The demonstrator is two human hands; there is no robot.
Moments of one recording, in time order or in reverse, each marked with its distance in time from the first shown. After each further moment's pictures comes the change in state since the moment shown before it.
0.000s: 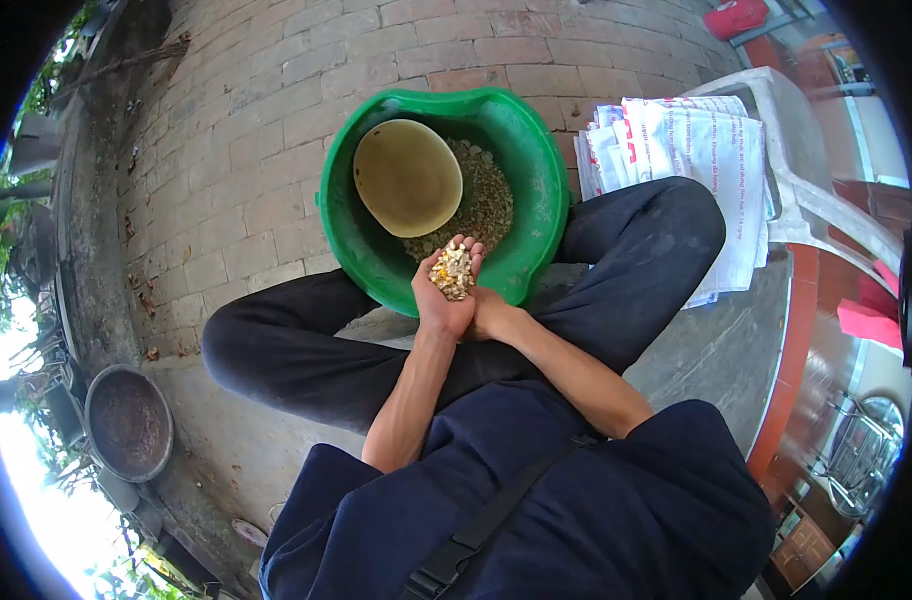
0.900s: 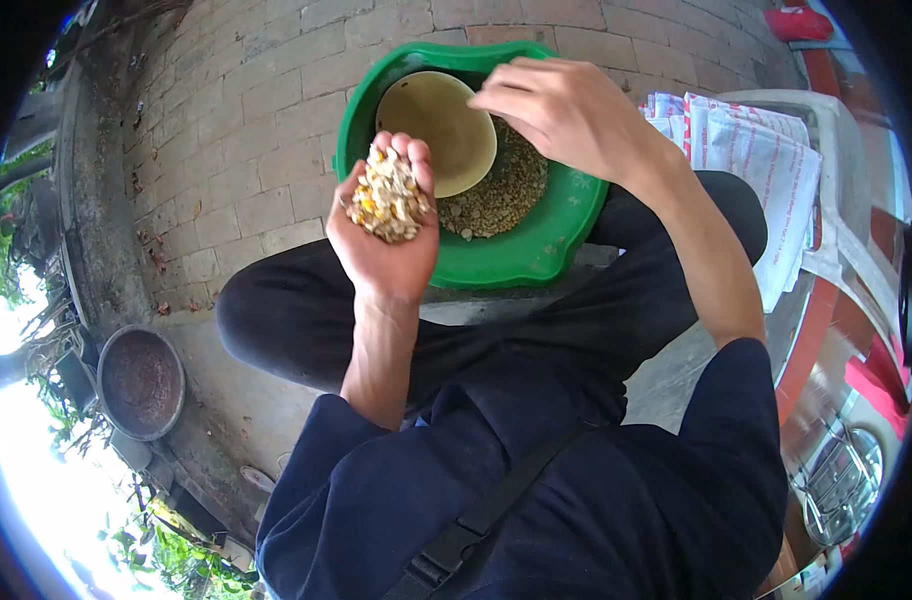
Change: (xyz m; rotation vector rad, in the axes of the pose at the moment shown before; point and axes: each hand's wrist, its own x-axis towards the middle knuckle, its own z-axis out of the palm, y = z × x) left_hand -0.026 0.092 0.144 -0.110 -0.403 0.138; right_hand -0.009 -0.036 -0.286 -0.433 0.733 -0.659
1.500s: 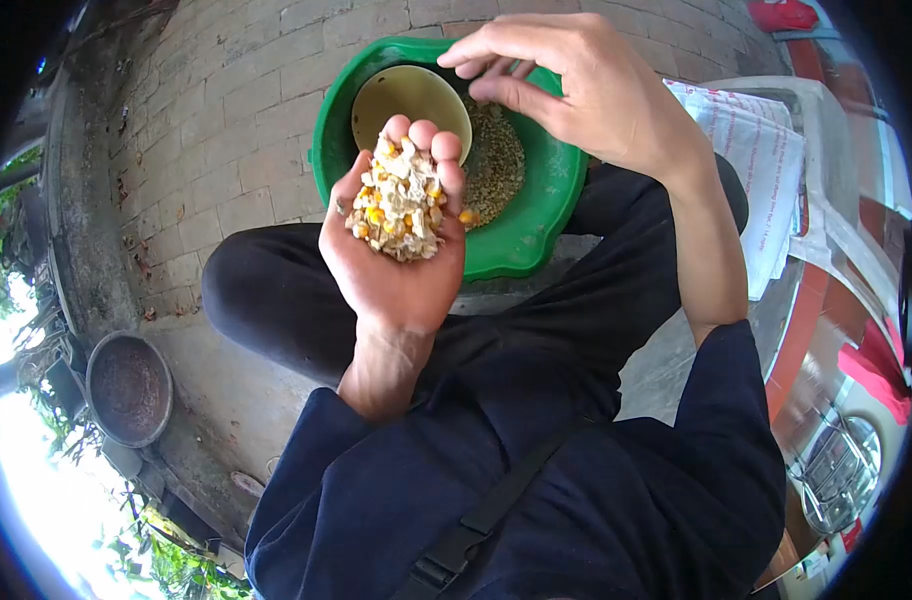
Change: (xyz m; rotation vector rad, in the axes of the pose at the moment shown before) left_hand -0.025 -0.049 0.043 -0.059 -0.044 -0.058; right_hand 0.005 -0.023 -0.054 0.273 0.077 0.062
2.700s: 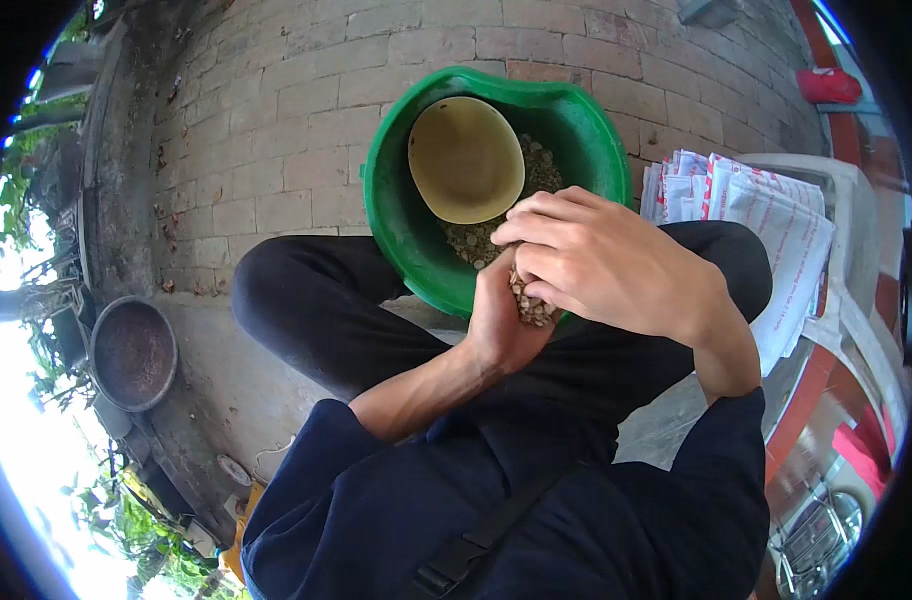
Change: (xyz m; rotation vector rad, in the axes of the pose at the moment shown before) left_hand 0.000 -0.040 -0.061 0.203 0.413 -0.210; right_hand -0.026 -0.022 0.025 -0.008 -0.499 -0.085
